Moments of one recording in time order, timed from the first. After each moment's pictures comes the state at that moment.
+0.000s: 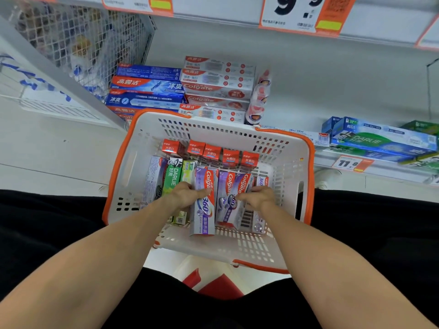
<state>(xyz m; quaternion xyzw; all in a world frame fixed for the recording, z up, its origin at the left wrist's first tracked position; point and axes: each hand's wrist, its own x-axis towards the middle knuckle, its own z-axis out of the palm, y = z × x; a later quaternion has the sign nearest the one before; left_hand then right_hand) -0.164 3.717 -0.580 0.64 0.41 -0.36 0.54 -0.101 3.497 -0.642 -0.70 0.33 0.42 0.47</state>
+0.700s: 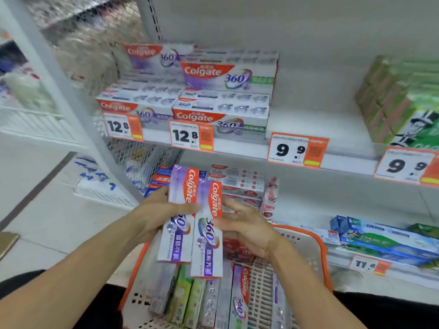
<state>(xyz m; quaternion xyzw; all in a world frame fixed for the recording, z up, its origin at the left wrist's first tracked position) -0.106 3.791 -0.343 0.67 0.29 -0.12 0.67 -0.037 3.589 -0.412 -0.55 -0.09 0.46 0.69</state>
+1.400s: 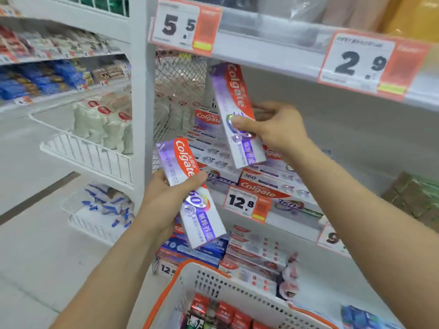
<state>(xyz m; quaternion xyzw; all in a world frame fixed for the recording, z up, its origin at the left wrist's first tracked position) -0.088 3.886 -0.248 0.52 0.23 0.21 0.79 0.068 3.759 -0.145 -0.78 -0.28 0.03 0.56</state>
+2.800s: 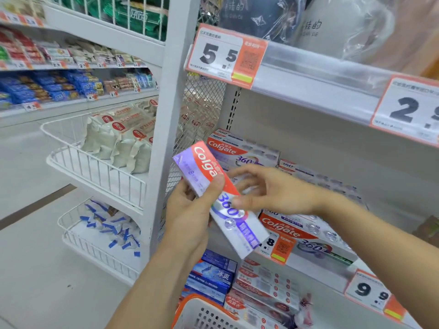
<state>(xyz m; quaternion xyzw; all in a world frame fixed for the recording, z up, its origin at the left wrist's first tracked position) -0.056 3.896 -0.237 0.41 0.18 0.29 0.85 0.077 3.777 -0.174 -0.78 -0.45 0.29 0.32</state>
